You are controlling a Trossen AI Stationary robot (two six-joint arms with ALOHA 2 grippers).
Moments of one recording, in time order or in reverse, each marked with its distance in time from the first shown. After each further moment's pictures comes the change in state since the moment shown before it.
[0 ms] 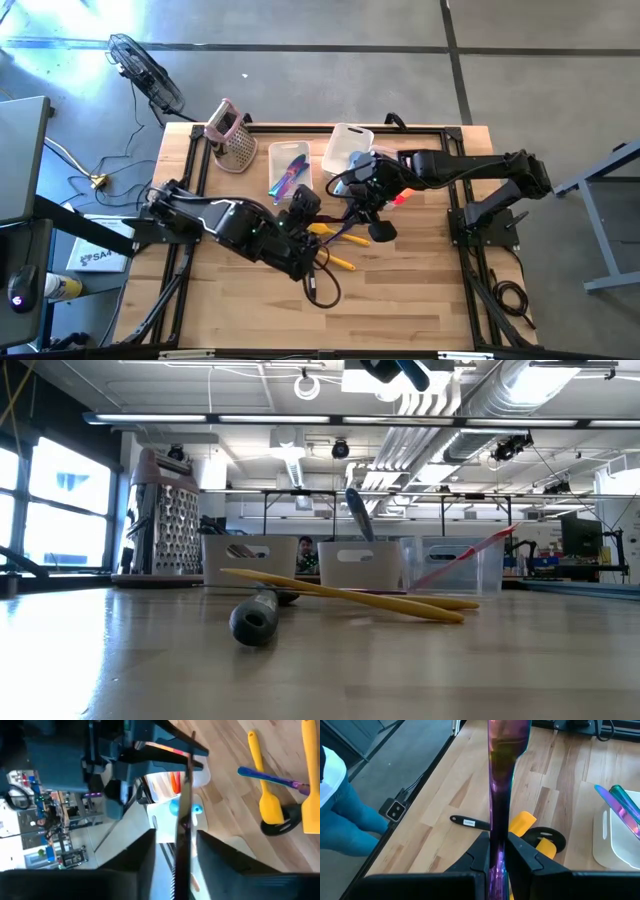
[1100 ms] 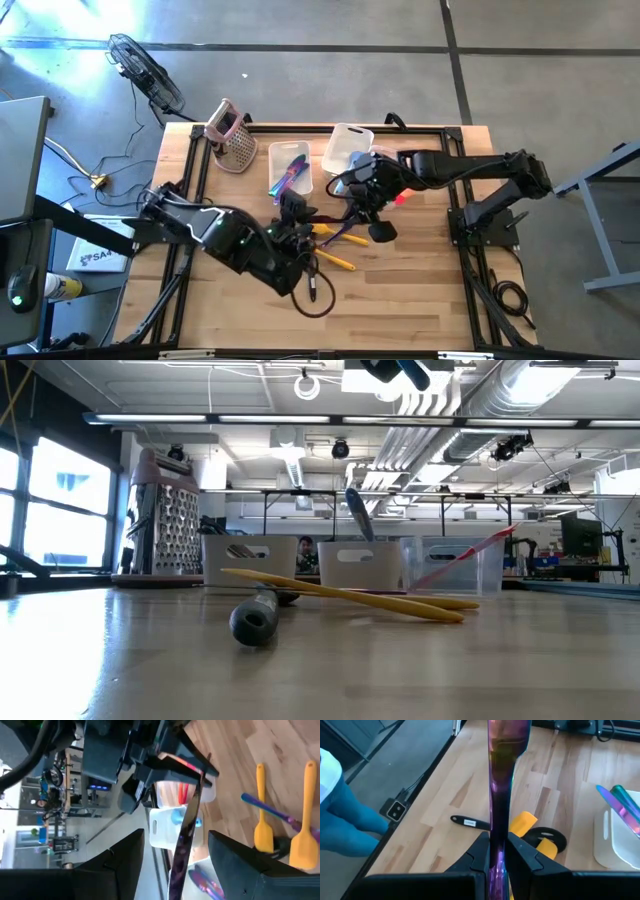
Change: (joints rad) left arm -0.069 -0.019 0.000 0.019 -0.089 -0.226; right arm 0.011 0.000 0.000 0.001 0.001 0.003
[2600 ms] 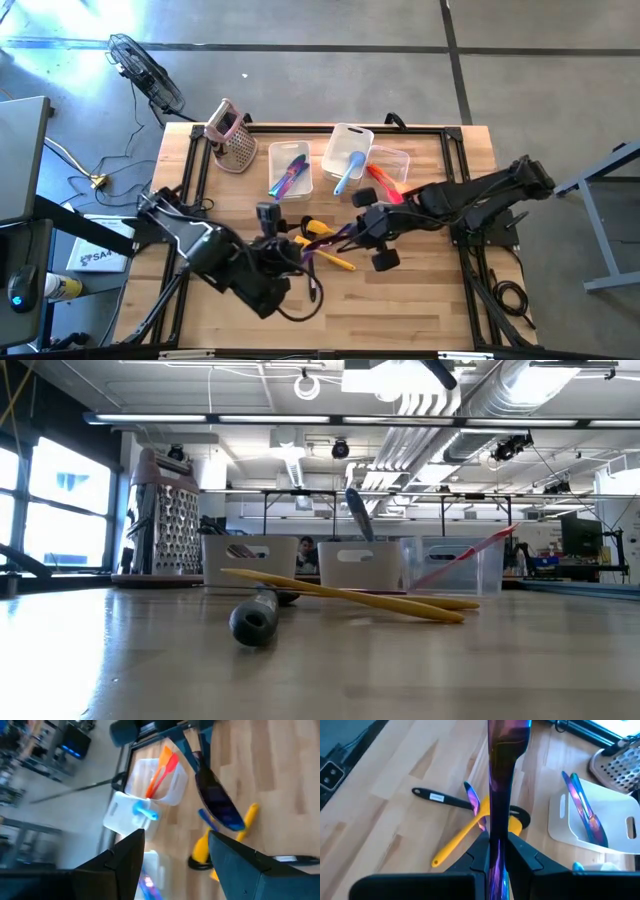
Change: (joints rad) left arm -0.107 -0.005 0.000 -0.122 0.031 -0.592; right arm 0.291 -0.001 0.000 -0.084 0.552 0.037
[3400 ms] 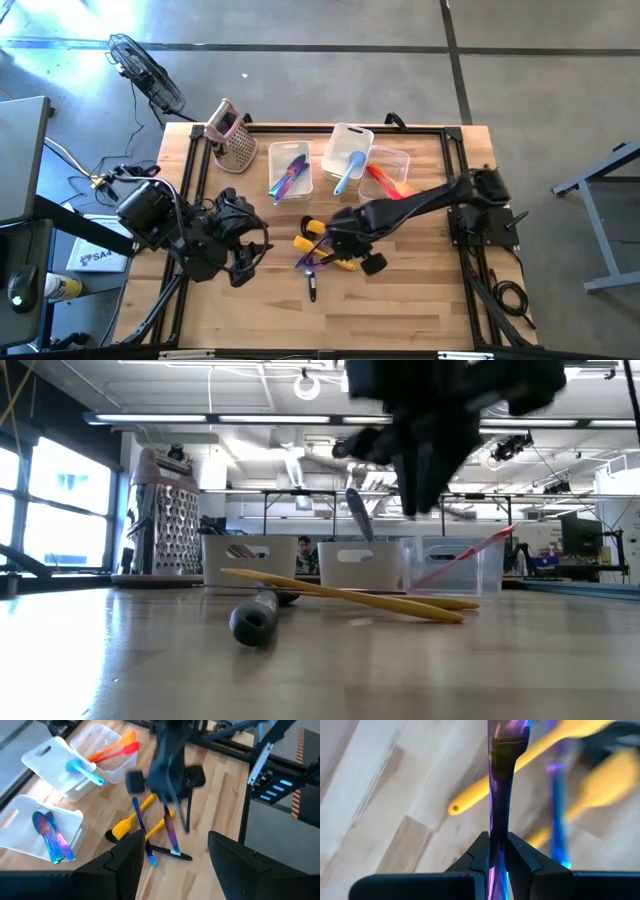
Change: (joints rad) left arm -0.021 -0.226 0.001 -0.006 0.299 -0.521; right arm -0.100 0.361 -0.003 -0.133 -0.223 -0.170
